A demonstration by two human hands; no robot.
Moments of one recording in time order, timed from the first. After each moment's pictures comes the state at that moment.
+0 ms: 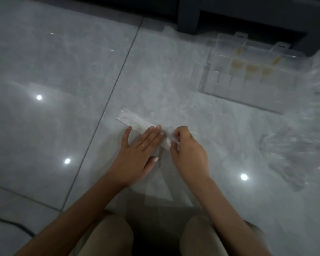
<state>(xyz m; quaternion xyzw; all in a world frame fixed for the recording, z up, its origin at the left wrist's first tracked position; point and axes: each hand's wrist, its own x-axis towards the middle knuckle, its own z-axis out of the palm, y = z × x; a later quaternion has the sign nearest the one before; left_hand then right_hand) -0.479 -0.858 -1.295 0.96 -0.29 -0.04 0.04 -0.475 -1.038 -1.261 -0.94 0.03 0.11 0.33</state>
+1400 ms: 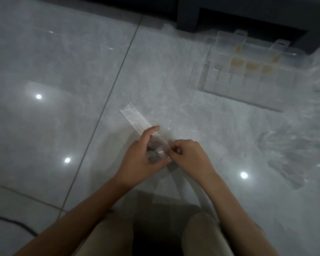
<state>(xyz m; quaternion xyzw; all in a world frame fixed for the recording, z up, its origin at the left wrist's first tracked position) -0.486 -0.884 -1.272 0.87 -0.05 -0.12 0.48 -0.469 -1.051 -1.269 -0.89 0.01 0.25 0.37</state>
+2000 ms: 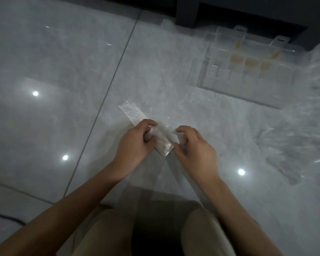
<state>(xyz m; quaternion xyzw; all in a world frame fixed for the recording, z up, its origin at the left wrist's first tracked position) -0.459 -0.882 -1.275 0.91 0.01 -0.10 0.41 -0.486 -1.060 -1.263 -0.95 0.00 0.05 0.32</state>
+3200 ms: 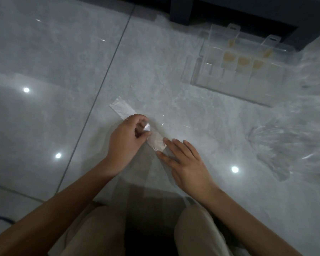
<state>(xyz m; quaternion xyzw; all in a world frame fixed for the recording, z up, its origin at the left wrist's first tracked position) -0.456 -0.880 -1.282 0.93 -0.02 -0.03 0.36 -0.521 -1.080 -1.292 -0.95 -0.29 0.03 0.13</state>
